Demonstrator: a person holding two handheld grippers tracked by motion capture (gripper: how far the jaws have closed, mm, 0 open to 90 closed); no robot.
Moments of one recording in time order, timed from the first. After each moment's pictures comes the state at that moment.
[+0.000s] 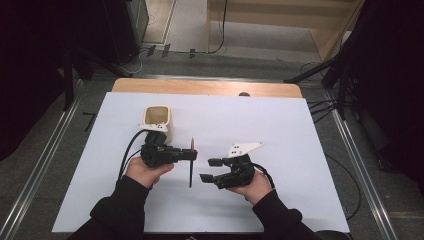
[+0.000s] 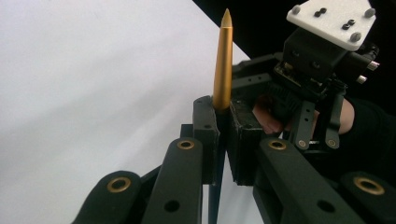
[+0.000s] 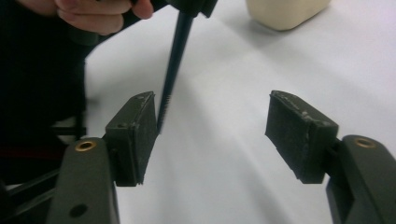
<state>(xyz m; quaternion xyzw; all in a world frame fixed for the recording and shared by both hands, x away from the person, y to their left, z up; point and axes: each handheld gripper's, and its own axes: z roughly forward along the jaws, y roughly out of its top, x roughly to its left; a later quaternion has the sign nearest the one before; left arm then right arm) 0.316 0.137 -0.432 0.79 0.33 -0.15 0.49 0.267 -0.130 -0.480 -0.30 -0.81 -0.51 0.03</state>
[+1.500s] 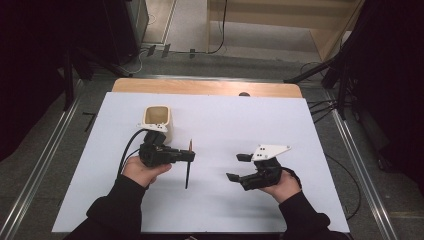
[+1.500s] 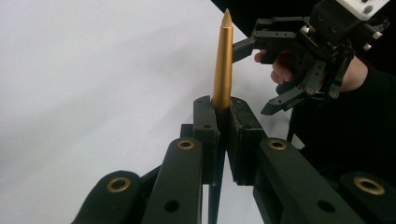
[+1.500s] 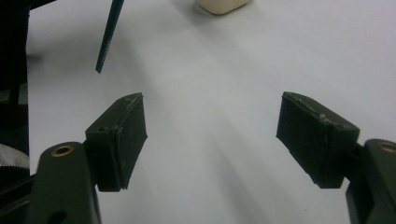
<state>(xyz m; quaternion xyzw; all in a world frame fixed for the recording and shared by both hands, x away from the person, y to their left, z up) 0.318 0.140 -0.432 0.81 0.32 -0.15 0.47 0.254 -0.193 -0.471 -0.30 -0.83 -0.46 -0.07</state>
